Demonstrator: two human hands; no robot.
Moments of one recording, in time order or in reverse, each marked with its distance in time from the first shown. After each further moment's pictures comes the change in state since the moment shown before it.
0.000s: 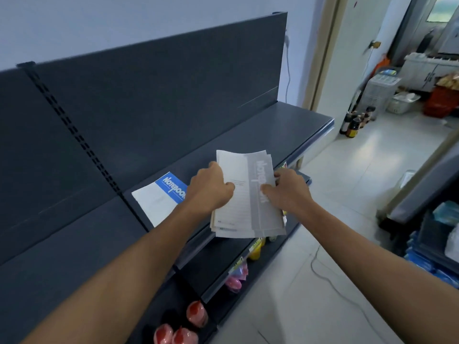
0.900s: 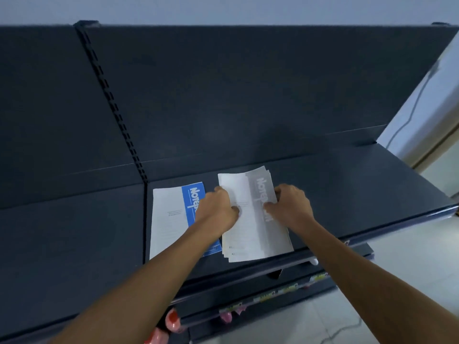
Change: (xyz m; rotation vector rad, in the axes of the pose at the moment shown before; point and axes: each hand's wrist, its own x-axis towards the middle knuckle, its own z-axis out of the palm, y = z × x) left_hand 0.120 -0.052 0.052 -0.127 0.155 -0.525; right_hand 0.197 -0.051 0.088 -0.274 -0.357 -0.356
